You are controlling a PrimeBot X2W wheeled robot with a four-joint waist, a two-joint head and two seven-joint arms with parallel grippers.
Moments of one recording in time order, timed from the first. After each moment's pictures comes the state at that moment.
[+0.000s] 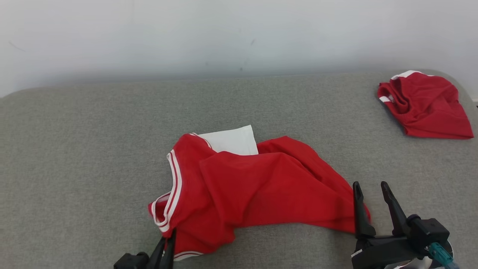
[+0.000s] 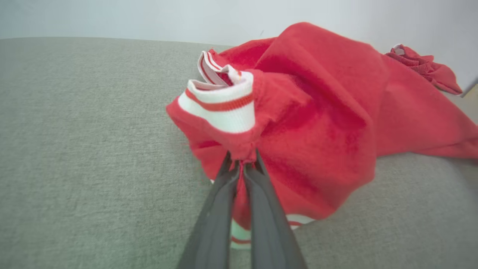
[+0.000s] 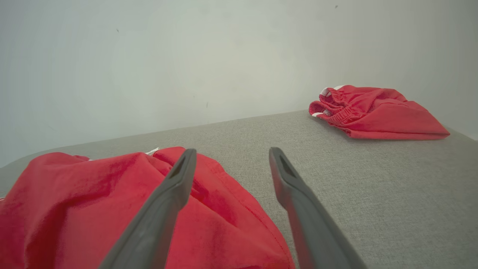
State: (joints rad) left arm -0.07 0.07 -0.18 0.42 -0.23 -0.13 -0.26; right arm -0.08 -0.06 -0.03 0.23 0.18 0.13 -0.26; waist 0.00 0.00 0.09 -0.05
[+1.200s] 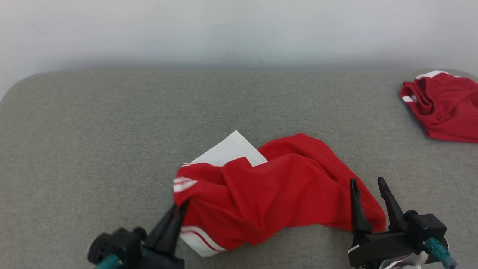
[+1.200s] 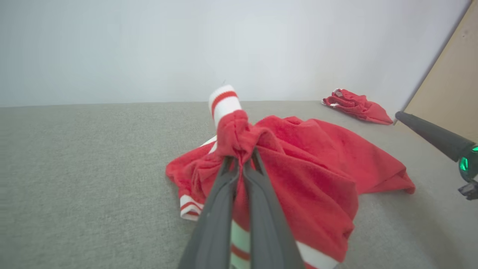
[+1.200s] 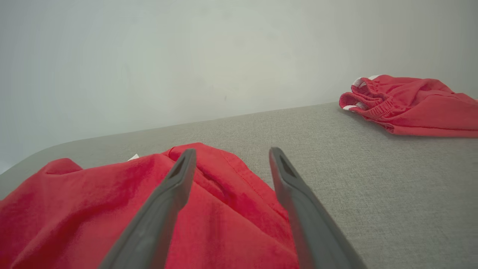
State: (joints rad) left arm -0.15 0.29 -0.46 0.14 -0.46 -0.12 -0.26; right arm -0.10 -0.05 -0.02 0.25 0.19 0.13 -0.26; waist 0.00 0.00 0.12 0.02
